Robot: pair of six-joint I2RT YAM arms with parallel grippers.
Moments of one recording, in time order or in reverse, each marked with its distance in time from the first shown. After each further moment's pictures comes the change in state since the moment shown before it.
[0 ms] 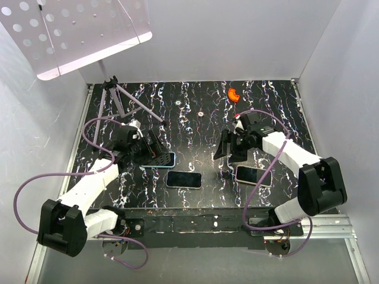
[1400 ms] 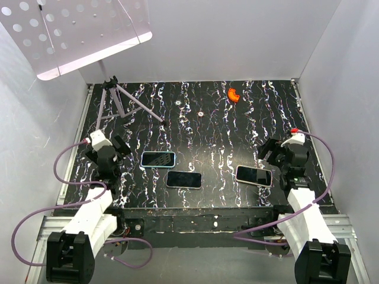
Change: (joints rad) left arm 0.292 -0.286 -0.405 0.586 -0.595 0.368; right arm -0.471 -0.726 -0.622 0.551 0.320 -0.170
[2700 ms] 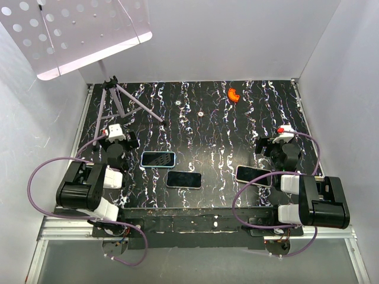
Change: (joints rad) left arm -0.053 0.679 -0.097 1.018 0.061 0.330; right arm 0.003 0.571 -0.160 0.987 -0.011 -0.307
